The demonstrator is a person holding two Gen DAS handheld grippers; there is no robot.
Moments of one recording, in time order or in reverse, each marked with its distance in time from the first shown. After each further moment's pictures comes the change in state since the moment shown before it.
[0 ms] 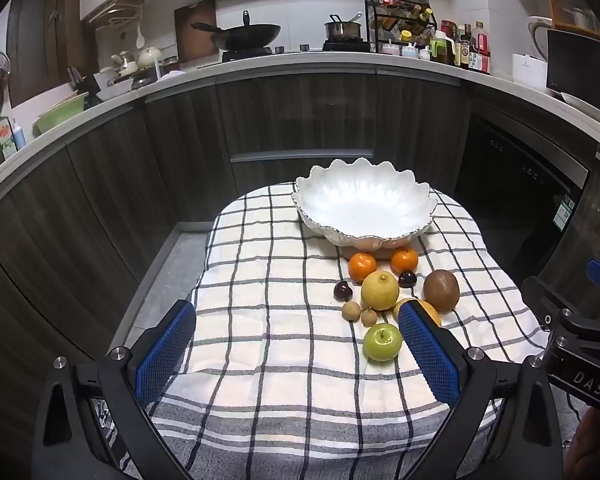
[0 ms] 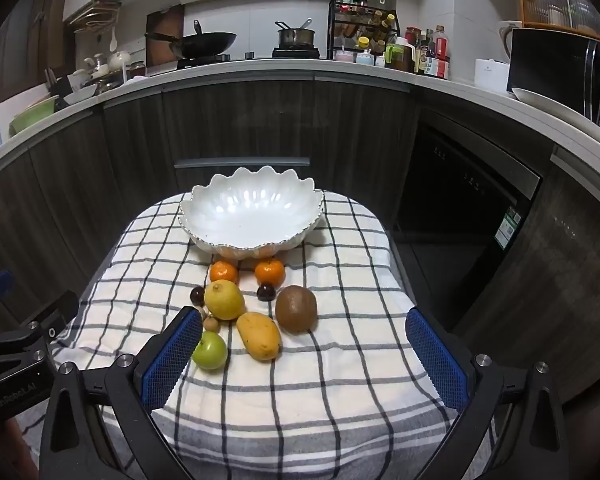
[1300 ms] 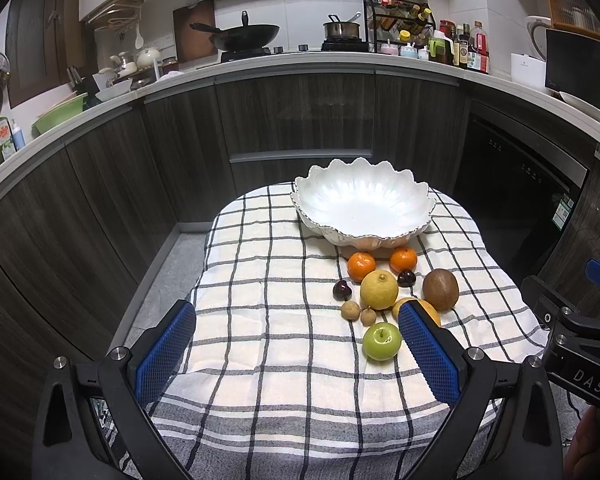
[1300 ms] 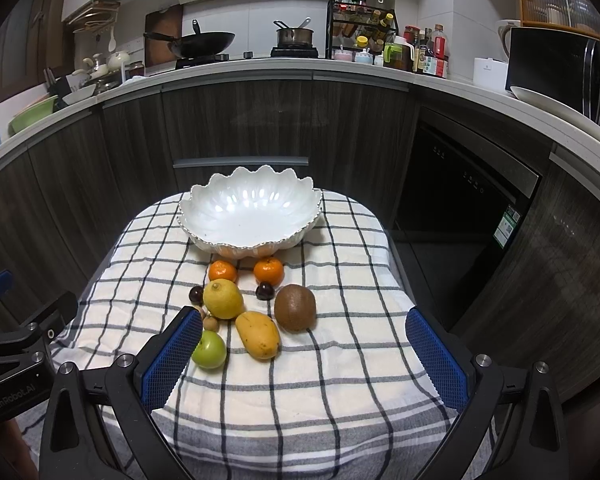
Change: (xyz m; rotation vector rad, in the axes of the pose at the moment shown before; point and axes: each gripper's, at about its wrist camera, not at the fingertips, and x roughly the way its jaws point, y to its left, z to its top) left arm -0.002 -0.003 -0.001 -0.011 0.003 -0.020; right arm 0.000 0.000 -0.001 0.001 0.003 0.001
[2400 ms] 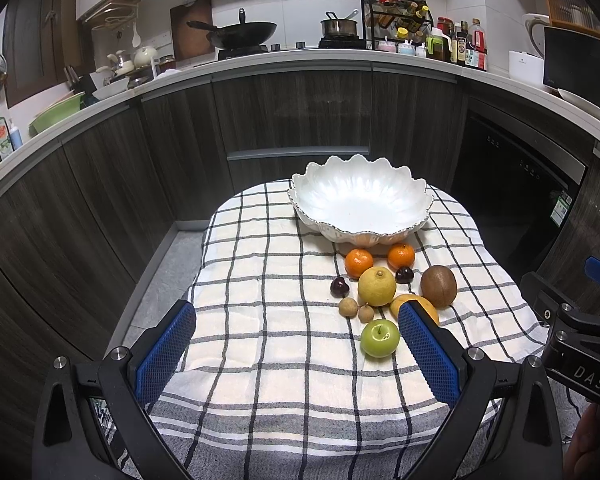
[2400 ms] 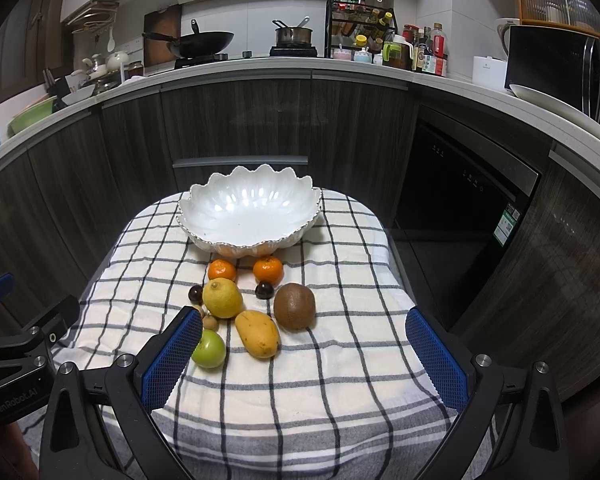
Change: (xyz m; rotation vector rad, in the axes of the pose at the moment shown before) left arm 0.002 -0.002 -0.002 0.002 0.005 -0.003; right arm 0.001 0.000 -0.001 0.002 0.001 0.001
